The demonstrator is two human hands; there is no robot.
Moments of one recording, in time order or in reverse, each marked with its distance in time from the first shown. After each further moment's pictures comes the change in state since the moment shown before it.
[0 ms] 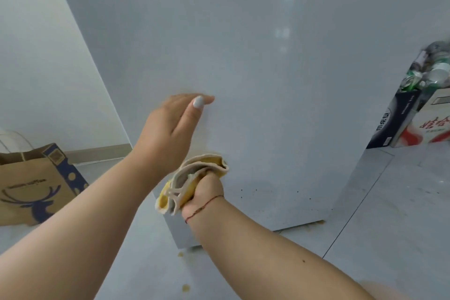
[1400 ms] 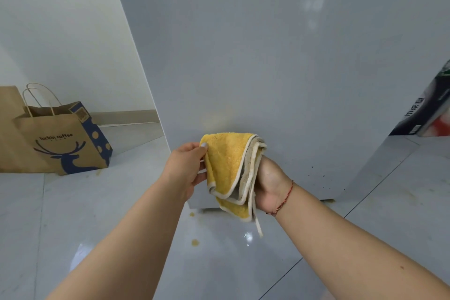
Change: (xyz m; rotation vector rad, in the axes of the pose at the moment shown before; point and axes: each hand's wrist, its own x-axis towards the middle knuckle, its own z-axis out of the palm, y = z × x) left_hand -0.090 -0.056 0.059 -0.736 0.119 -1.107; right_hand -0.059 -0.036 -0.047 -0.288 -0.453 0.167
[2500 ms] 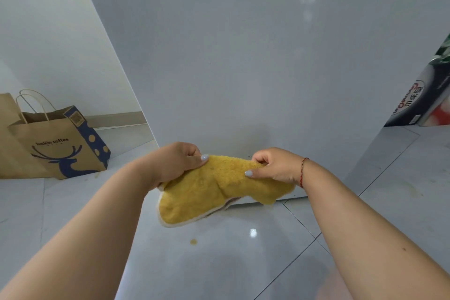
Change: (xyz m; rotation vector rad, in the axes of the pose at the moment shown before) left_hand 0.006 0.030 -0.018 1.023 -0.324 0.113; right_hand -0.007 -0.048 -0.076 -1.363 0.175 0.009
